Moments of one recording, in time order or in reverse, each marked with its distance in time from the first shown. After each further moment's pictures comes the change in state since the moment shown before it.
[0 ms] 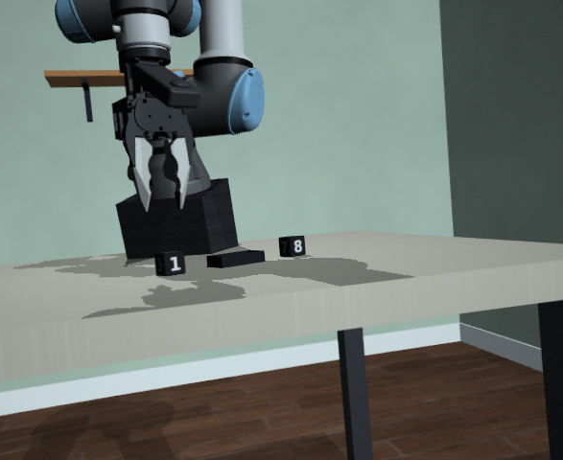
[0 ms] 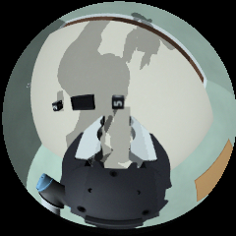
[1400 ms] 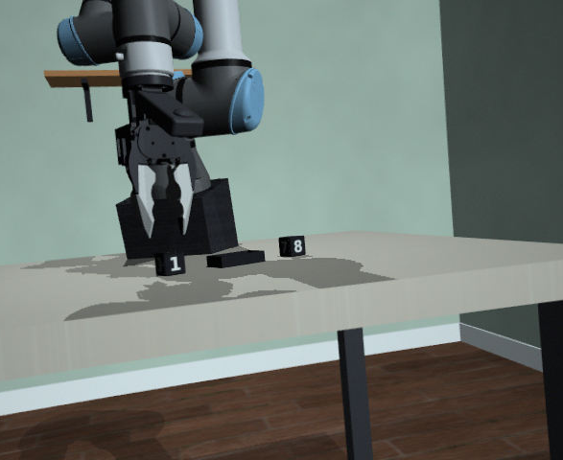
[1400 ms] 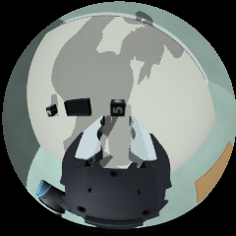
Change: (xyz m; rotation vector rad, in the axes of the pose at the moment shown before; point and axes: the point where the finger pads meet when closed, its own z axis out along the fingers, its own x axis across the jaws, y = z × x) arm 0.000 -0.002 0.037 -0.002 -0.002 -0.001
